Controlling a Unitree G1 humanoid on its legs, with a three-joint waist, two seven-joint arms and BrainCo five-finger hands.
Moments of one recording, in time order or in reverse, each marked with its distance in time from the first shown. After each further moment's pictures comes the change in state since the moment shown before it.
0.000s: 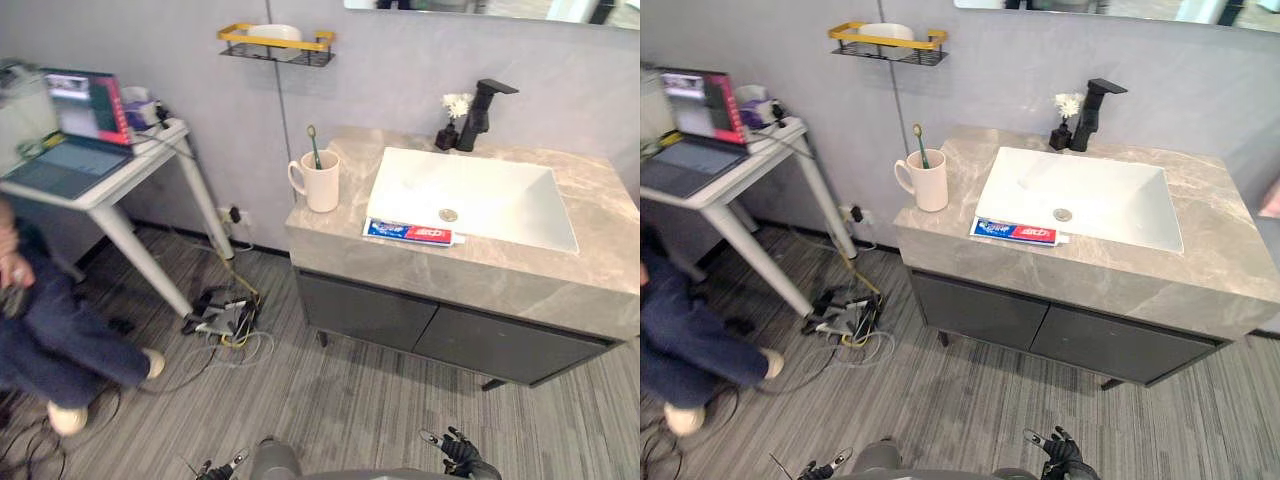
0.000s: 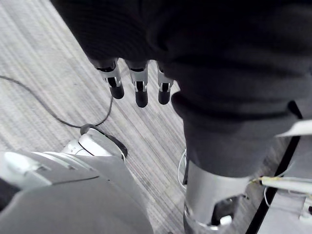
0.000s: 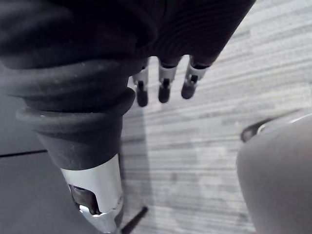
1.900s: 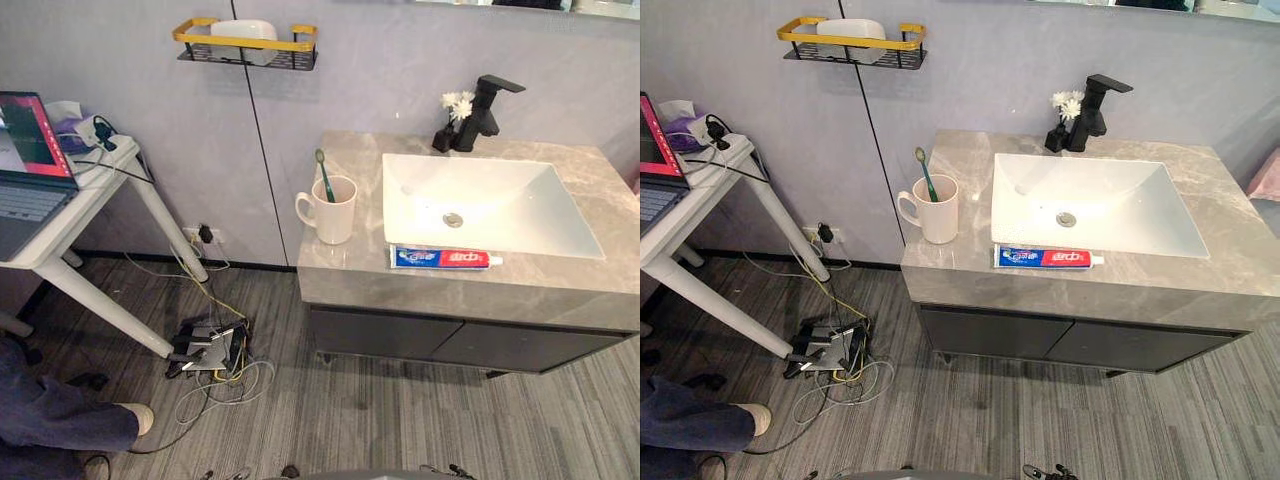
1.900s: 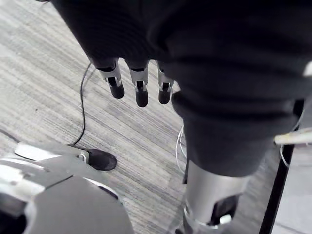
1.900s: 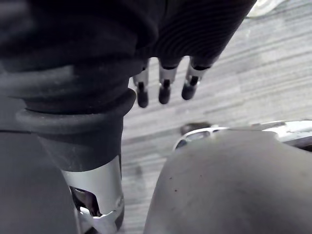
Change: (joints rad) left arm 0.101 0.057 0.149 -0.128 -0.143 0.009 -0.006; right arm 0.010 -0.065 0.095 0.071 0.008 0.011 -0.024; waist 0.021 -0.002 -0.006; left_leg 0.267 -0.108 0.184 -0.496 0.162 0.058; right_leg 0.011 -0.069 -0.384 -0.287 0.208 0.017
